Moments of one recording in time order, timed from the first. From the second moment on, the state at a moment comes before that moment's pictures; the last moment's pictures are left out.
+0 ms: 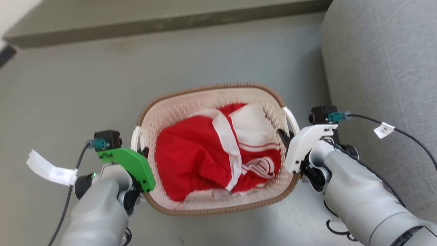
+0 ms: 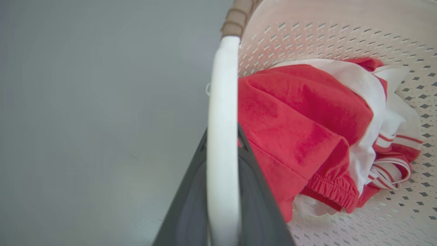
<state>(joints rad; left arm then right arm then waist) -0.68 0.01 -0.56 1.18 -0.79 -0.13 -0.07 -0.68 -0.06 0.82 1.08 0.93 0.10 -0.04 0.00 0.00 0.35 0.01</state>
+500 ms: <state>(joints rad) -0.56 -0.01 -0.58 1.23 -0.82 -0.13 -0.01 -0.56 -0.05 0.86 1.09 1.00 0.10 0.04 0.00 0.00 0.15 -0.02</state>
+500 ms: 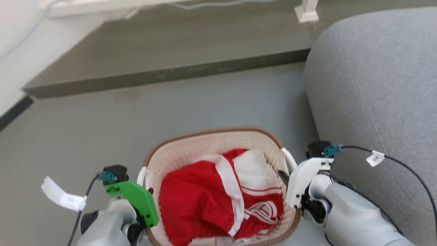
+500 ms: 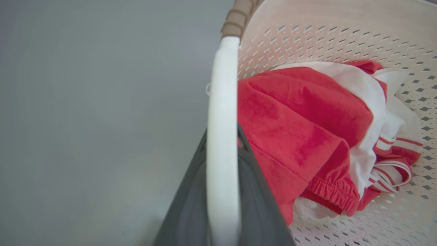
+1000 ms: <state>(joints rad) -0.53 -0.01 -0.58 1.24 -0.84 -0.14 0.01 -0.52 -0.06 0.90 1.08 1.03 0.10 0.08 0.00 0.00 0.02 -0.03</state>
